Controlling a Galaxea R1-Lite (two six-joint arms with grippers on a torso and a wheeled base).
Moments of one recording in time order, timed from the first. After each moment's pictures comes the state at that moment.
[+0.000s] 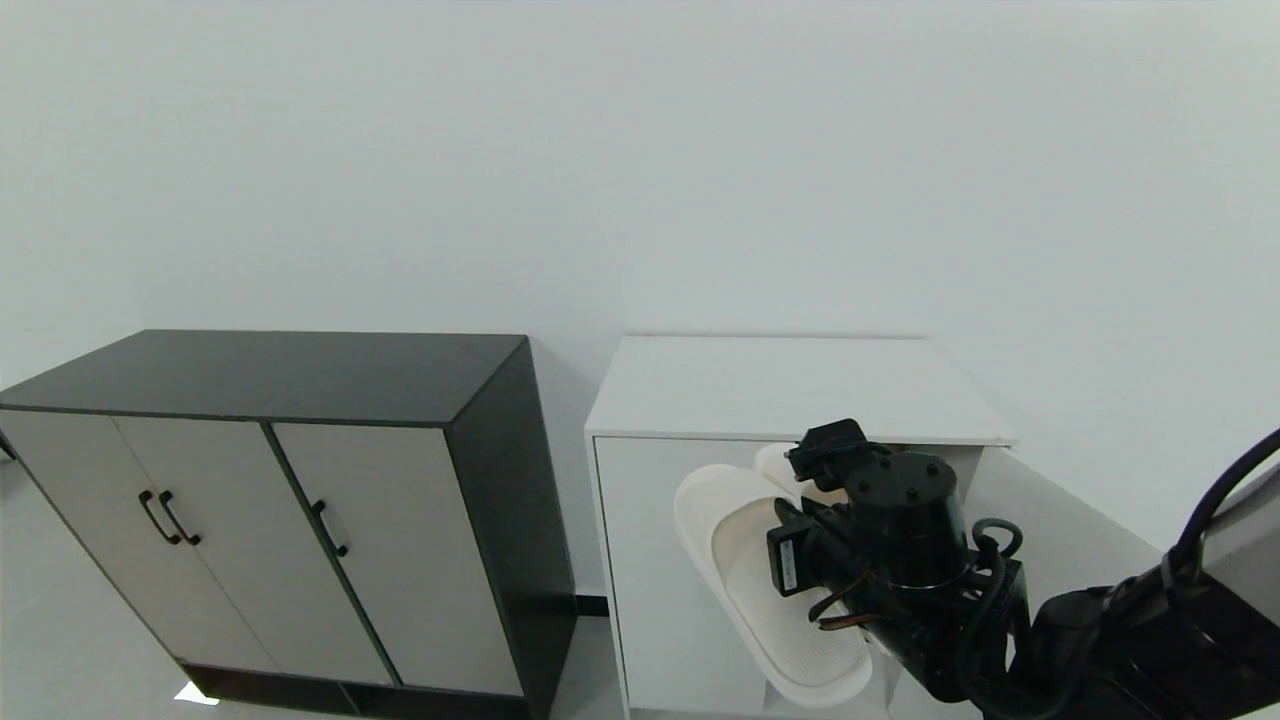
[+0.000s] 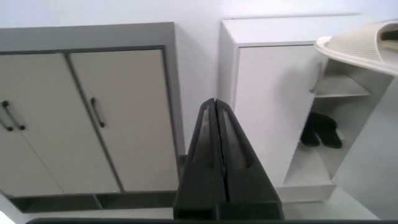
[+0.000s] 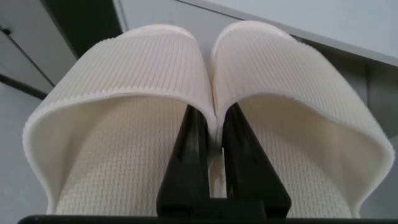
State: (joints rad) left arm 0.00 0.00 0.00 0.00 -0.05 0.02; right arm 0.81 1.94 -0.72 -0.90 -0.48 0.13
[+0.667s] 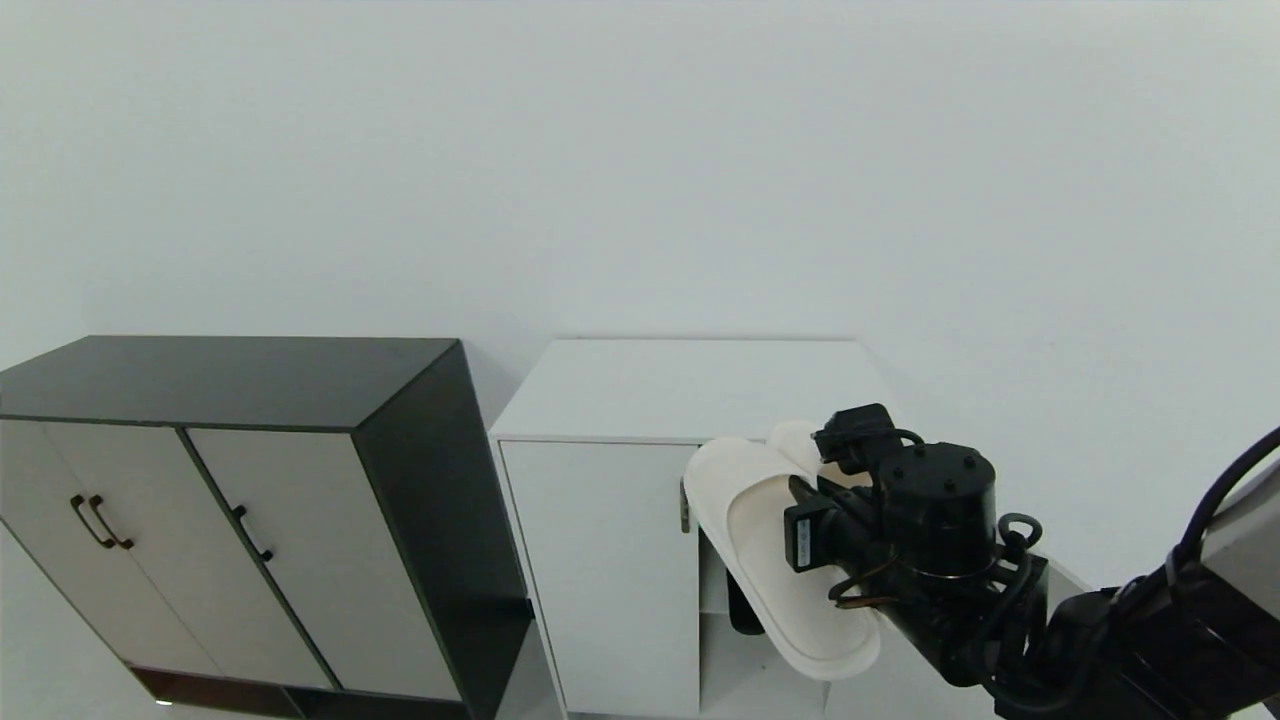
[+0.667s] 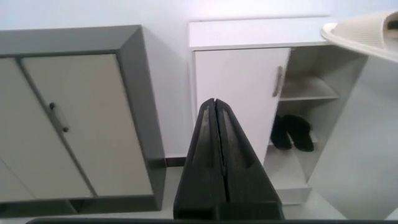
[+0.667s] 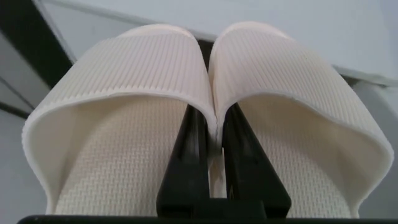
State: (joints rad) left arm 0.00 0.00 0.00 0.00 -0.05 0.02; right arm 0.77 1.94 -0.68 -1.04 -0.47 0.11
